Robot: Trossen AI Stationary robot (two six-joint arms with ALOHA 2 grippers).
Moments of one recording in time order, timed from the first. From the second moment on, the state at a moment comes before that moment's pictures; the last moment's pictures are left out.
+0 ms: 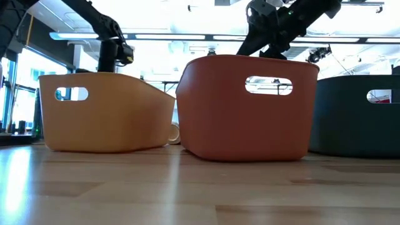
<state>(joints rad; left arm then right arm) 1.22 1.83 1.67 -1.26 -0.26 -0.70 -0.07 1.30 0.90 -0.27 0.13 0.47</state>
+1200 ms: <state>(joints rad) 1.17 2.03 1.76 -1.50 -0.40 -0.67 -0.08 1.30 0.90 -0.27 0.13 0.44</state>
